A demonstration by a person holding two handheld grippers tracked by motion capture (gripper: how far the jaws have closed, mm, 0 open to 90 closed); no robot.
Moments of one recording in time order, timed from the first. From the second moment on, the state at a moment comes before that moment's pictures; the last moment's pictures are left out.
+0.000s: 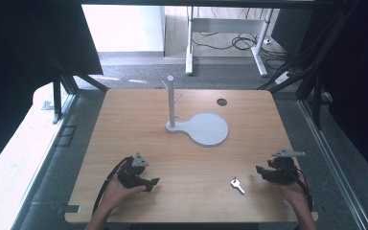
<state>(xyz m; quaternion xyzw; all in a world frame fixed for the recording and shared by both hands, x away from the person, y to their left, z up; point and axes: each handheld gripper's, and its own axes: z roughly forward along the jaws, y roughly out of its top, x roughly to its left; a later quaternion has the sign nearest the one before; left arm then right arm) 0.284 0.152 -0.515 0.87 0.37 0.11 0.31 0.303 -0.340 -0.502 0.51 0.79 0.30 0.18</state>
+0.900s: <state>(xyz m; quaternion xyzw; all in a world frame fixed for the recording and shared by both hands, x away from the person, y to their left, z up) 0.285 0.160 -0.512 0.86 0.38 0.11 0.32 0.324 -0.257 -0.450 0.42 0.88 0.19 0.13</state>
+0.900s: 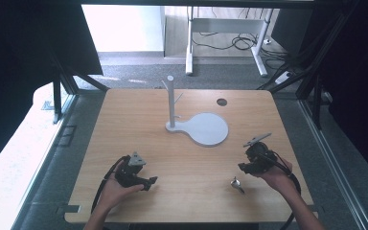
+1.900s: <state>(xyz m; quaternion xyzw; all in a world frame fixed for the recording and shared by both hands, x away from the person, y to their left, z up) 0.285 0.163 -0.514 0.86 0.38 0.11 0.32 0.330 -0.224 -0.478 0.42 0.89 0.15 0.05</state>
